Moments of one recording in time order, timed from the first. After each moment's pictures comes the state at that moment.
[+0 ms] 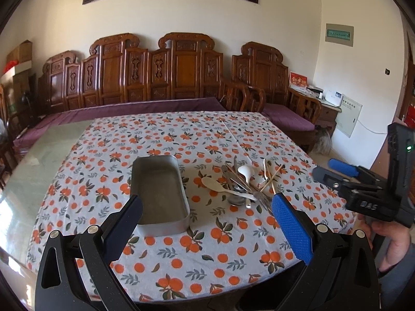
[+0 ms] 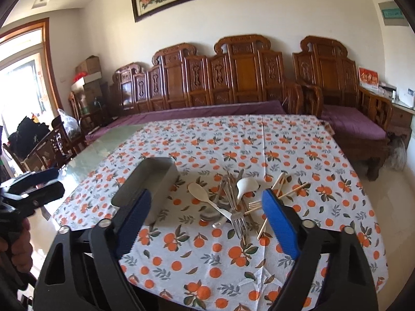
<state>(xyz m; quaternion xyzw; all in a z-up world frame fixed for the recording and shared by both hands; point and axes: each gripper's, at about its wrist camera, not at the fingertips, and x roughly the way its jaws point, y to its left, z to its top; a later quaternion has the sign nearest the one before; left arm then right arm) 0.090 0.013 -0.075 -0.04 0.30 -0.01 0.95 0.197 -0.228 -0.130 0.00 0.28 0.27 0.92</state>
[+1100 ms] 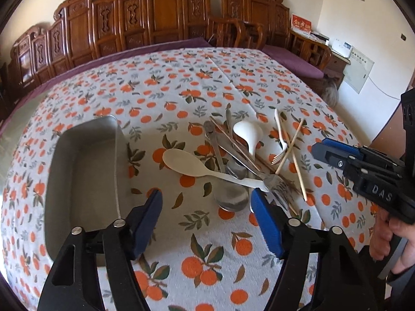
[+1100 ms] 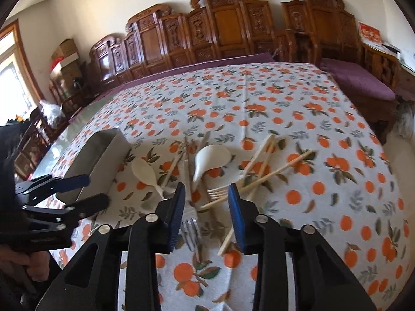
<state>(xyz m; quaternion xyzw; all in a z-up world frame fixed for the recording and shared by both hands) 0.257 -0.038 -0.200 -0.02 0.45 -0.03 0.89 0.327 -0.234 -0.232 0.01 0.39 0.26 0.88</state>
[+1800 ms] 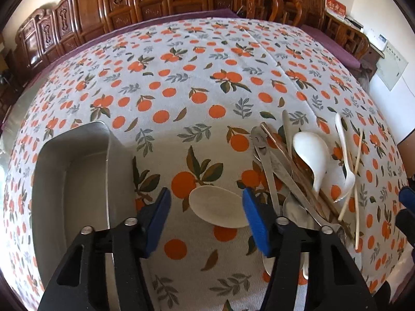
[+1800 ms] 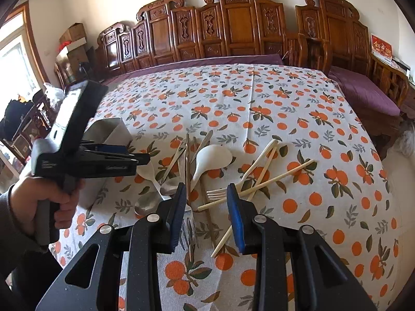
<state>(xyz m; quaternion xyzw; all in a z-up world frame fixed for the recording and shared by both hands) 0.356 -0.009 -0.245 -0.02 0.53 0.03 0.85 0.330 -0.237 -0.224 -0.03 0.39 0.27 0.88</state>
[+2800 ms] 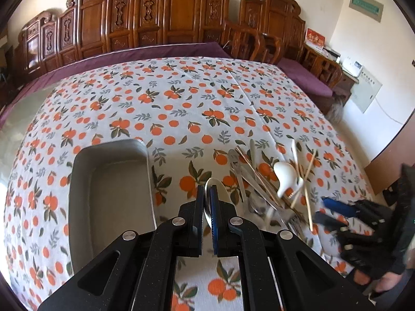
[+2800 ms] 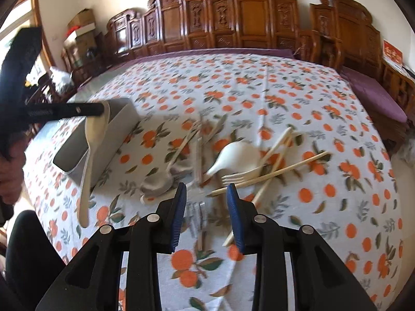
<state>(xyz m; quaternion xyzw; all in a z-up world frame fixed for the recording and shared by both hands) 0.286 0.010 -0.164 -0.06 0.45 -0.02 0.89 0.315 -0.214 -0.245 -0.07 0.41 0.29 0.86</state>
